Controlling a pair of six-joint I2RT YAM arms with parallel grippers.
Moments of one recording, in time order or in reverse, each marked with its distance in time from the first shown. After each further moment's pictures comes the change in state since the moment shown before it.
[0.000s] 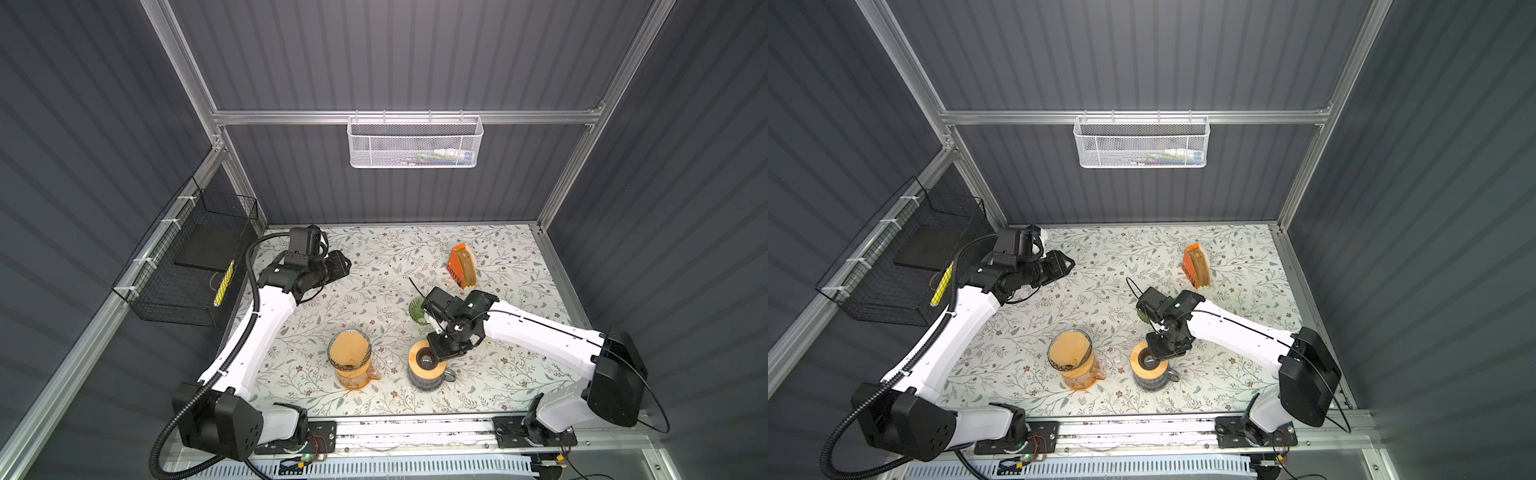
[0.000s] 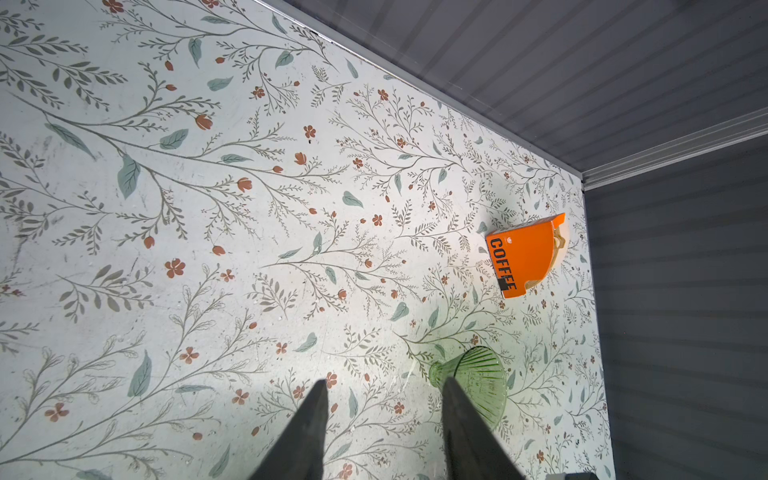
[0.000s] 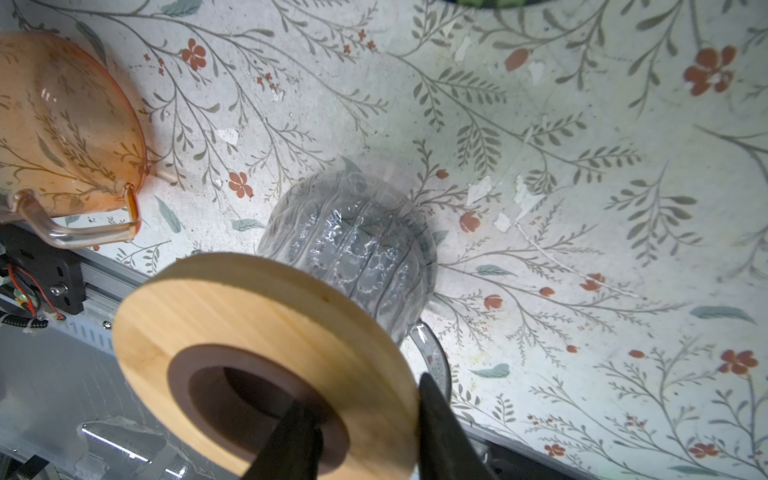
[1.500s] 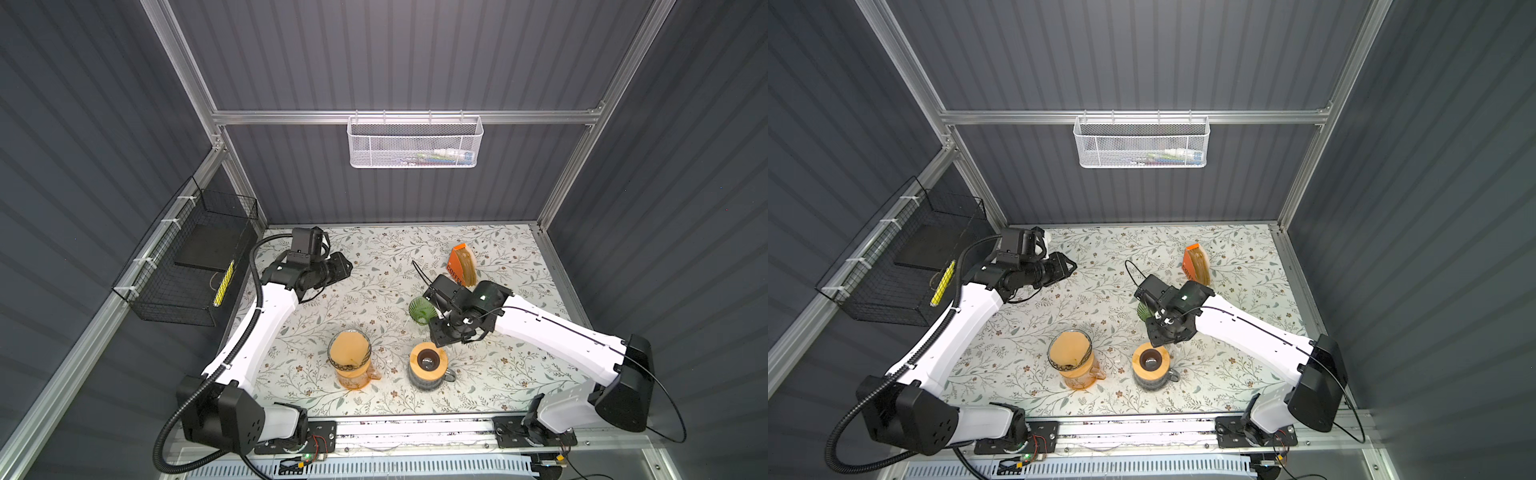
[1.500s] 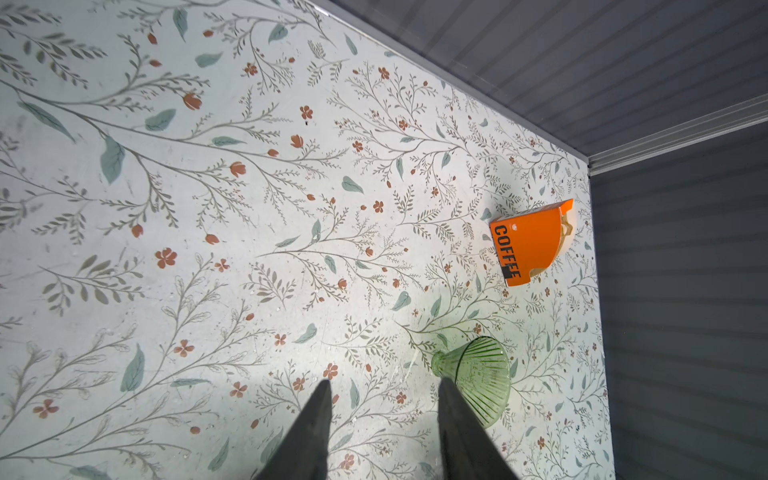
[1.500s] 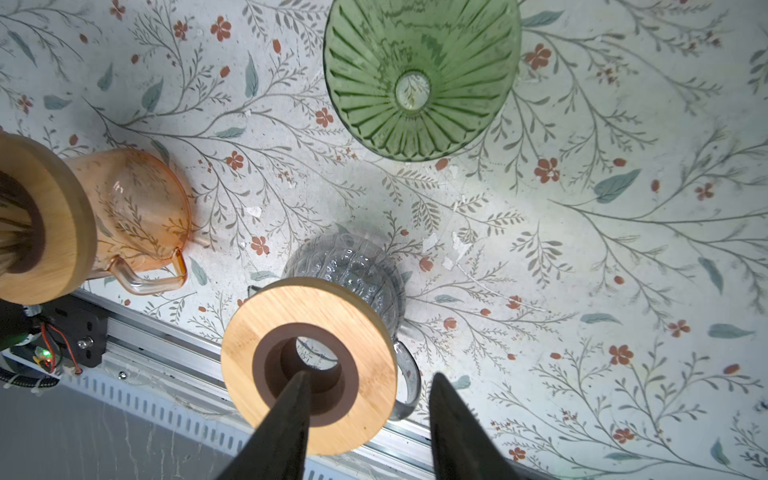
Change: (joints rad) left arm 0.002 0.051 0.000 -0.011 0.043 0.011; right arm 0.012 -0.057 0.150 -0.061 0.182 0.035
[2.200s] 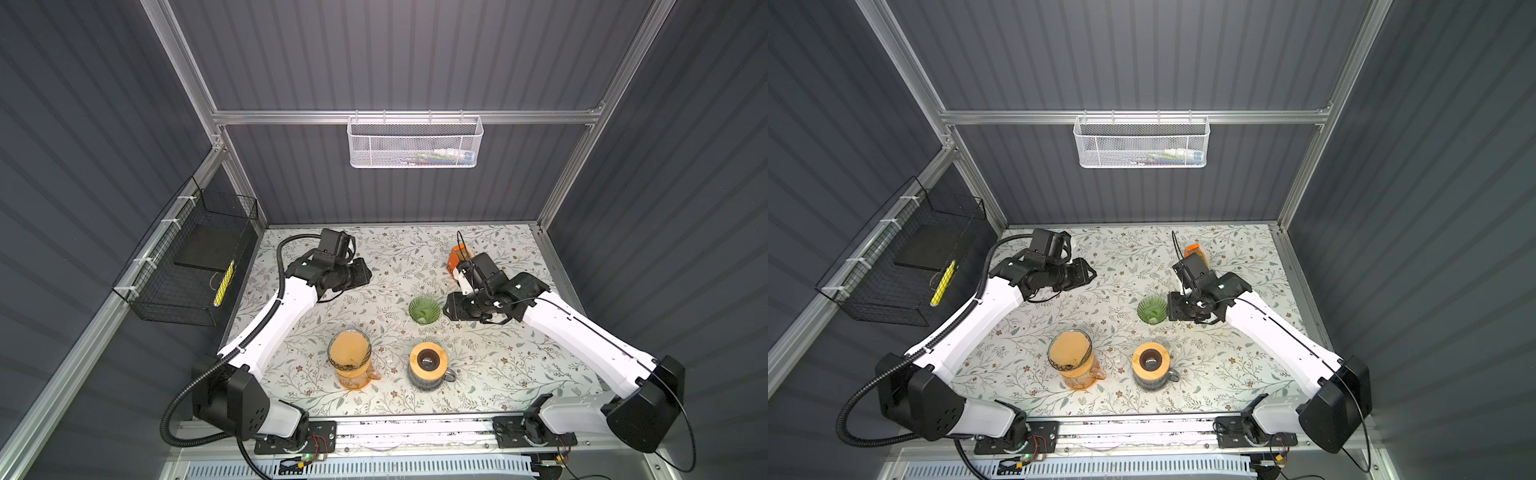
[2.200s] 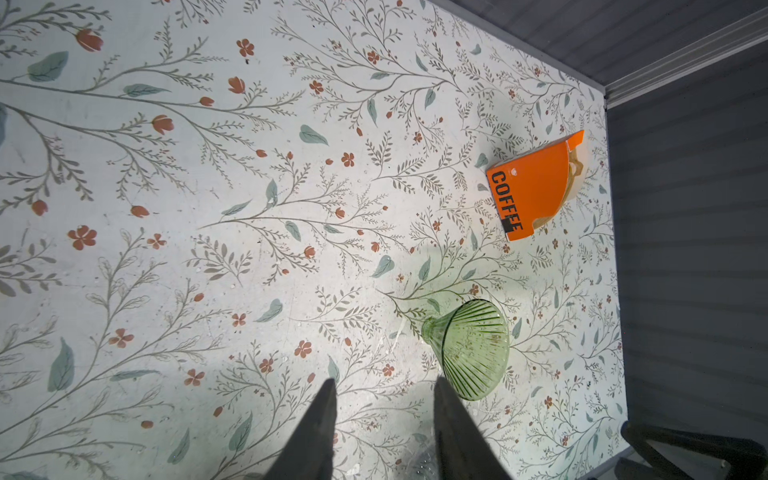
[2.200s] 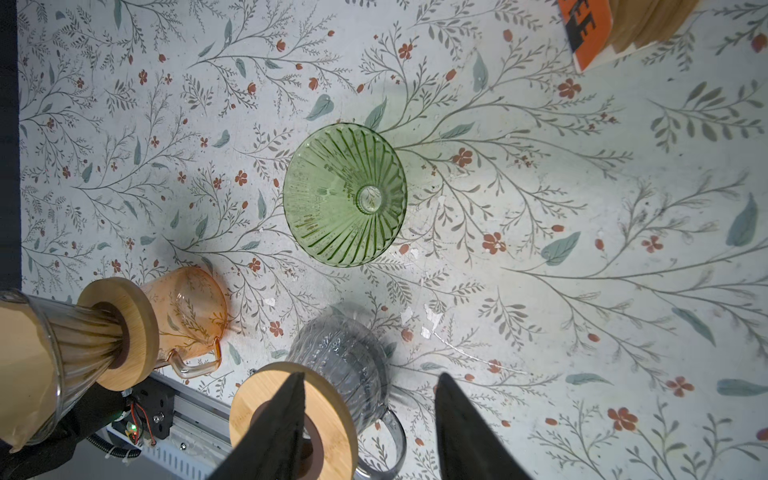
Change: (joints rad) left arm -0.177 0.086 0.042 -0.031 -0.061 -0.014; right arm -0.291 -0.111 -0.104 0.187 -0.132 -0.065
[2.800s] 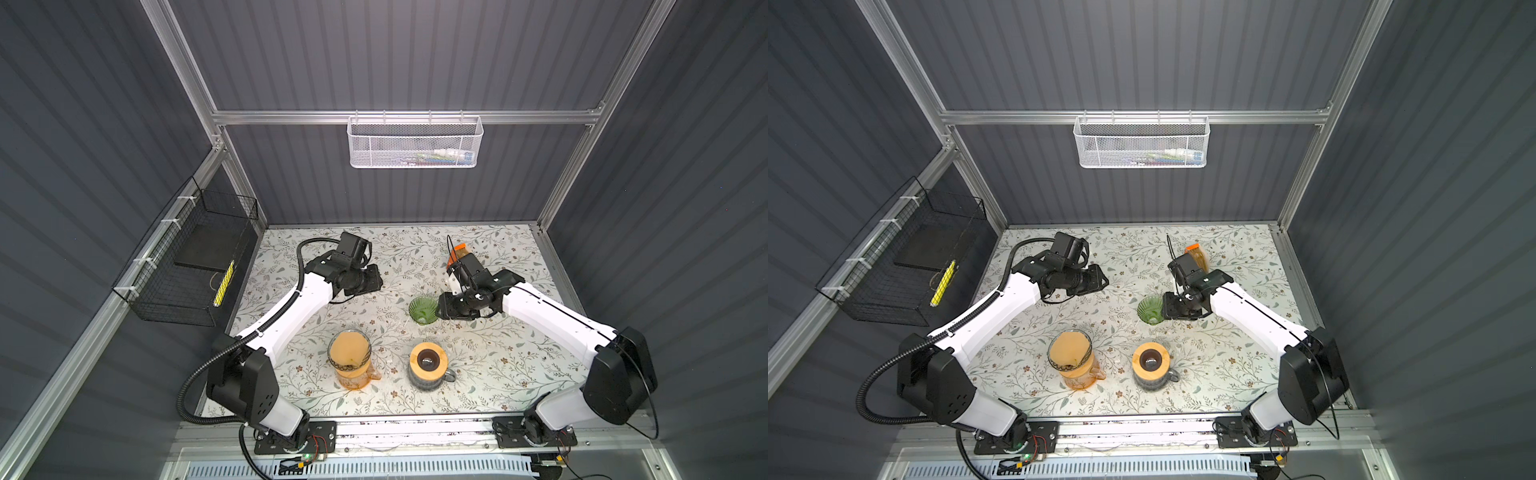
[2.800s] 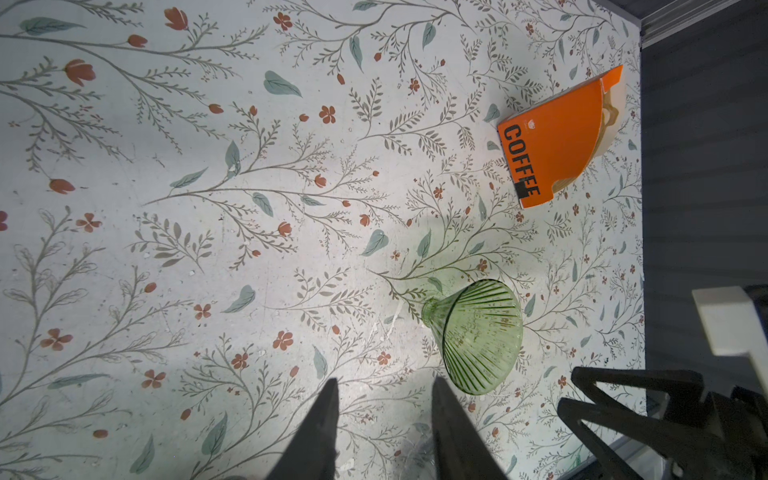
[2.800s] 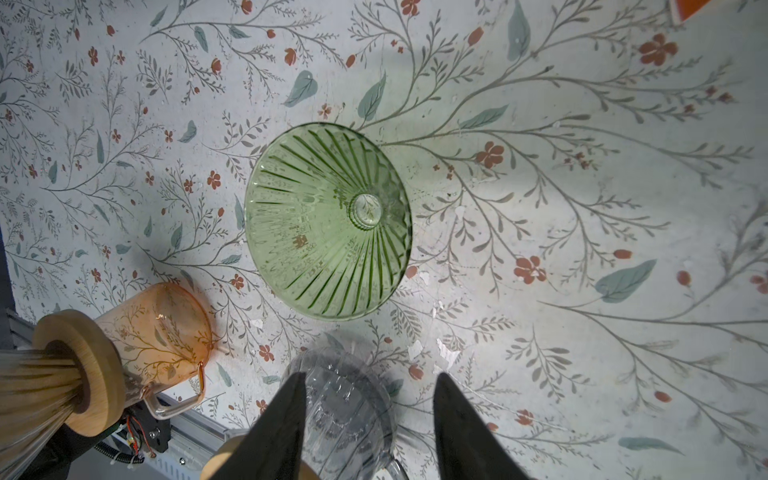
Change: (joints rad) left arm -0.068 0.085 0.006 0.003 0.002 -0.011; right arm -0.043 0.180 -0.037 0.125 -0.089 -0.019
